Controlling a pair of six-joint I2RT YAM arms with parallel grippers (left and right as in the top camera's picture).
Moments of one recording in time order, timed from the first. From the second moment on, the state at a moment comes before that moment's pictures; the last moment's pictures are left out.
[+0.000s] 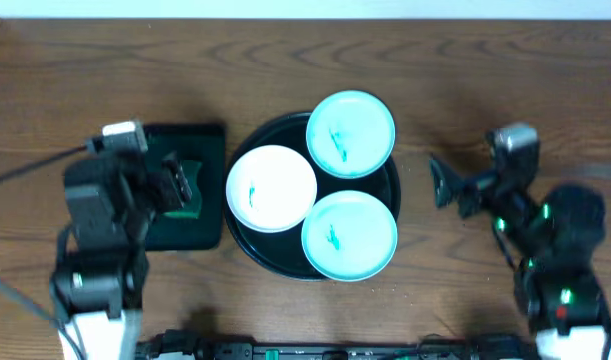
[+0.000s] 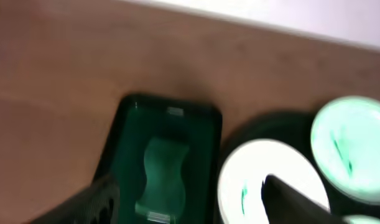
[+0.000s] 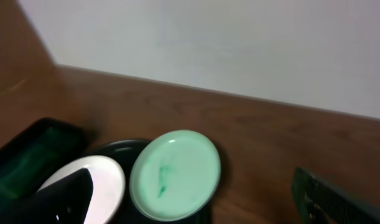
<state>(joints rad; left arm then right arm) 0.09 0.92 1.02 -0.76 0.04 -0.12 0.07 0.83 0.78 -0.22 -0.39 0.05</state>
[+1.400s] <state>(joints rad) 0.09 1.40 1.34 -1.12 -0.05 -0.19 0.62 1.92 1.49 -0.72 -0.16 0.46</state>
